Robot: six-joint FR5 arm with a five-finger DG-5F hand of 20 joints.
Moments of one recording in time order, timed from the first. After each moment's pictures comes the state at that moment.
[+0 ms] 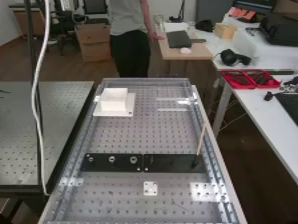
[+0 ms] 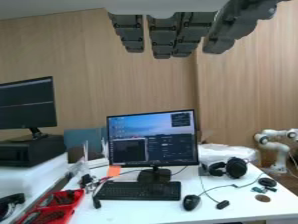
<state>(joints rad) 1.57 -1.56 -1.57 -3.14 -1.58 -0.70</state>
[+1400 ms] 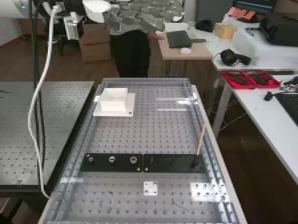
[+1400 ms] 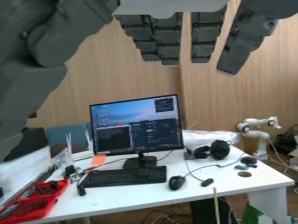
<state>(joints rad) 1.58 -1.58 -1.75 -2.96 -1.50 -0.67</state>
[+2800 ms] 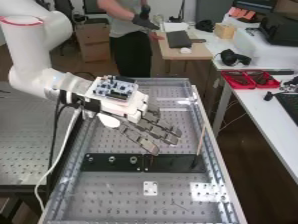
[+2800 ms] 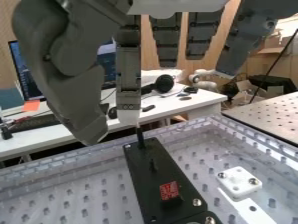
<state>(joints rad) 1.46 -1.90 -1.85 -2.73 -1.43 -0.61</state>
